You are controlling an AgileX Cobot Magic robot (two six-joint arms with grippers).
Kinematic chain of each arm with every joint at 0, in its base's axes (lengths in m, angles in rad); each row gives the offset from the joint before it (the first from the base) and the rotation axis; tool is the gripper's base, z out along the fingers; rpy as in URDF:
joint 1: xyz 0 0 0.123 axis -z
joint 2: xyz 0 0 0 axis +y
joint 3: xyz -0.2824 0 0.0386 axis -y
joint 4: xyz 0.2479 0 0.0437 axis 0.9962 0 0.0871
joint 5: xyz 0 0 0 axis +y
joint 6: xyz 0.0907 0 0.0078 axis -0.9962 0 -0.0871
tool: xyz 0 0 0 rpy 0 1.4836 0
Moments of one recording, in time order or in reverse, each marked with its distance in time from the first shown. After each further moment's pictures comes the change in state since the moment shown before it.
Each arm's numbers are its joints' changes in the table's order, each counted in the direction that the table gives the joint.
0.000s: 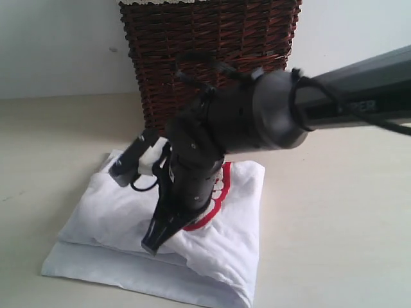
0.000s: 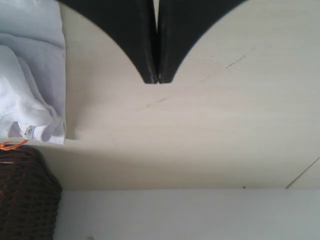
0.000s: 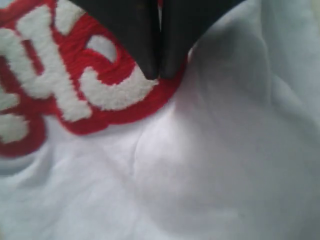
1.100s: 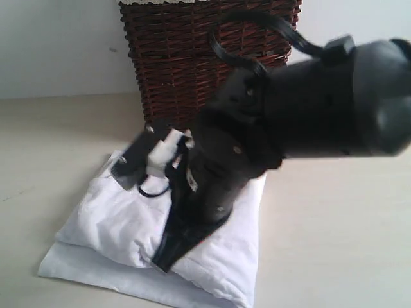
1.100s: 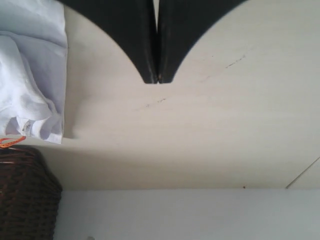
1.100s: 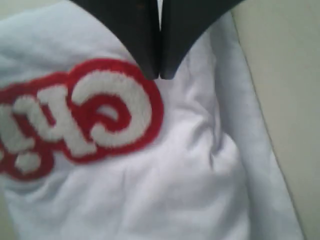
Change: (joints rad) left arm 0.000 0.000 0.000 0.000 0.000 0.000; right arm -0.085 -0.248 -0.176 -0.038 0.039 -0.113
